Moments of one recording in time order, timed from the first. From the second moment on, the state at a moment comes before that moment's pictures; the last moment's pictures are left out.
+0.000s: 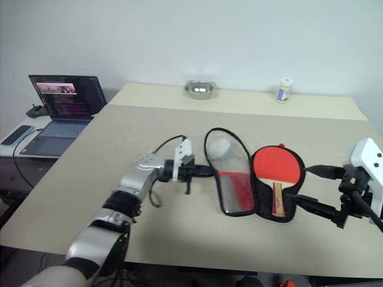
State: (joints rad) left arm -0.89 0.23 -0.17 0.62 -0.23 0.17 -1.28; right arm 0.03 -1.05 -0.85 -0.74 0.89 1.16 0.92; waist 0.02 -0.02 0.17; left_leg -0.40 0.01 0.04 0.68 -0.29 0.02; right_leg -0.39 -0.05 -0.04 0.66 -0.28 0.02
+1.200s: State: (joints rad) left arm -0.75 0.47 -0.14 0.18 -0.32 0.24 -1.41; right arm -0.06 -0.78 -0.37 -0.39 0.62 1.05 0.44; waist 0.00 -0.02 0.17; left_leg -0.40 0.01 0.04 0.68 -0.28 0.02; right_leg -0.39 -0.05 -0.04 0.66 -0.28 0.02
